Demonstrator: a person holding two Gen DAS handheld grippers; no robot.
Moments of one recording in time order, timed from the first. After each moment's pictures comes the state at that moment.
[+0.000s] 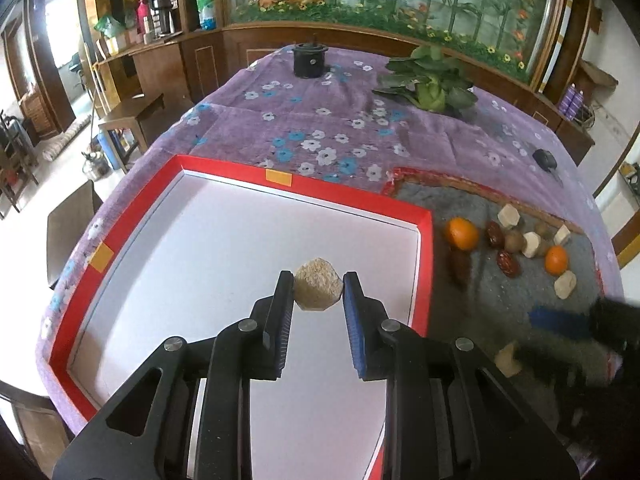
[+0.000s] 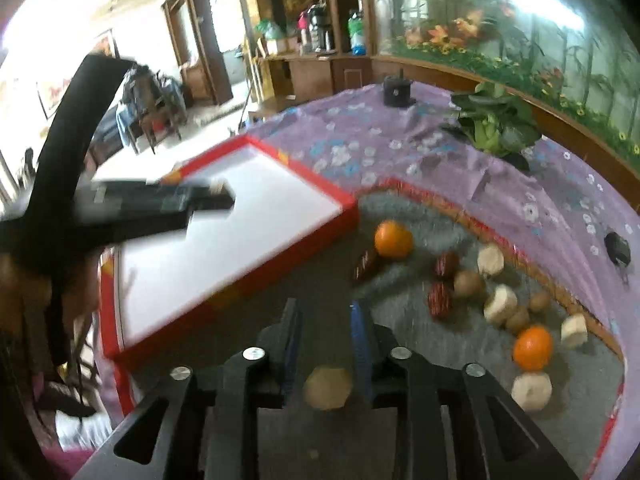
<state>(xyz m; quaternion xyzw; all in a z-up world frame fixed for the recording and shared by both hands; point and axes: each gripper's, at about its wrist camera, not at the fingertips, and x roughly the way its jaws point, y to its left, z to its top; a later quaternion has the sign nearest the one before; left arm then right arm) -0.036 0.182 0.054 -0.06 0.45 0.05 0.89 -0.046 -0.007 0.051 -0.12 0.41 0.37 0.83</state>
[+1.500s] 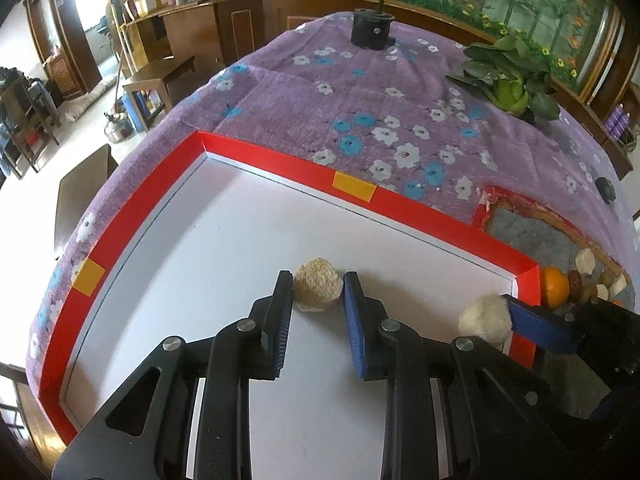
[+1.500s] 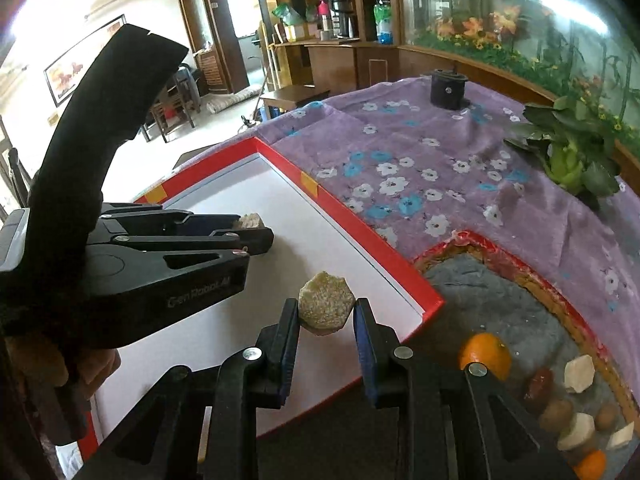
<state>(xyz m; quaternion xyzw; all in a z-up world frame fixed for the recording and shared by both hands) 0.024 0.228 0.017 -0.08 0.49 0.11 0.86 0.027 0.098 0.030 -0.13 0.41 0.39 0.81</state>
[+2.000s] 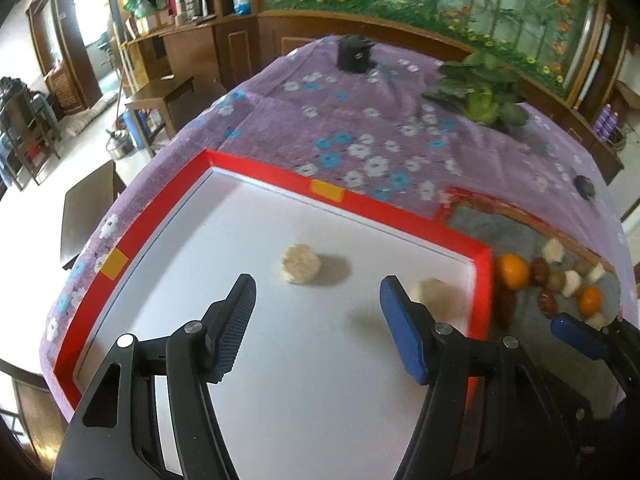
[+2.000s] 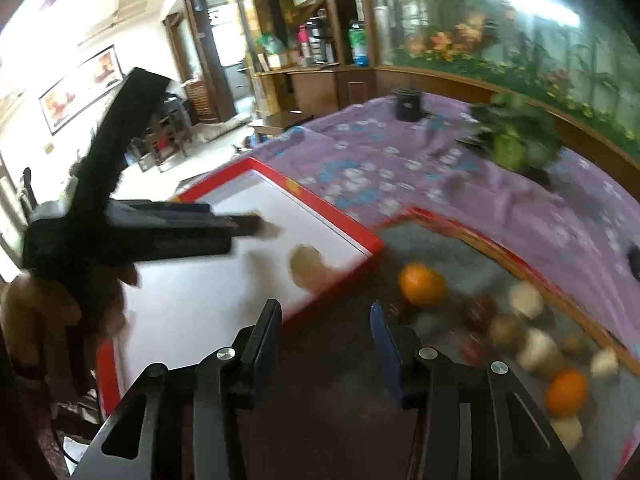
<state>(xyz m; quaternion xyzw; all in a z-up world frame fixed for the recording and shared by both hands) -0.010 0.201 0.051 -0.07 0.46 0.10 0.88 -0.017 0.011 0.054 -0.08 0.39 0.35 0.85</state>
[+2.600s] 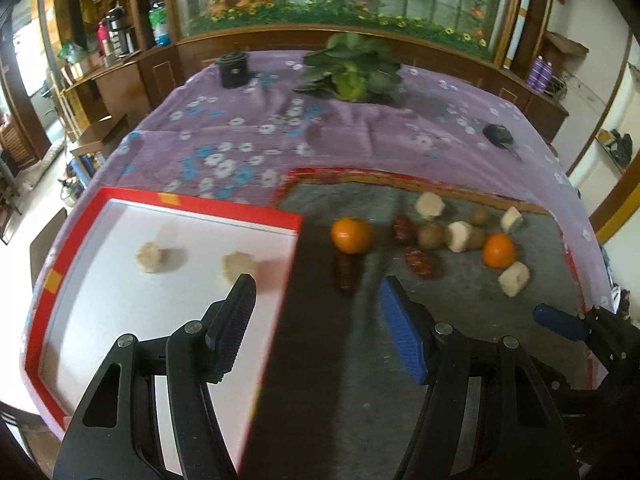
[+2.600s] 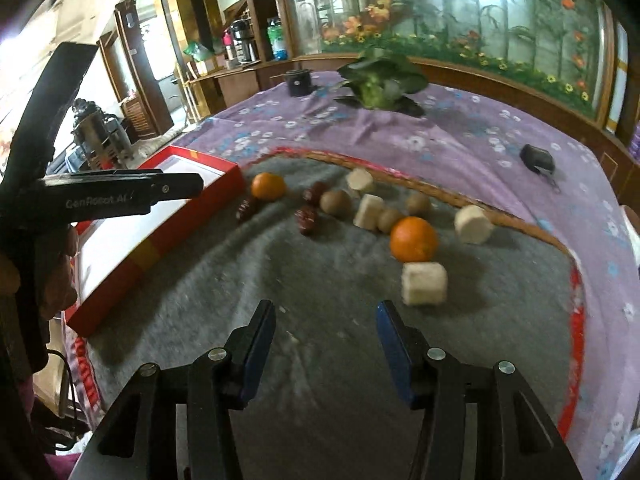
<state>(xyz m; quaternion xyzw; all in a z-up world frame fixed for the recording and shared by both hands) -0.015 0.082 0.064 -0.02 0.45 0.00 0.89 -0.046 -0.114 0.042 -0.05 0.42 0.25 0.87</state>
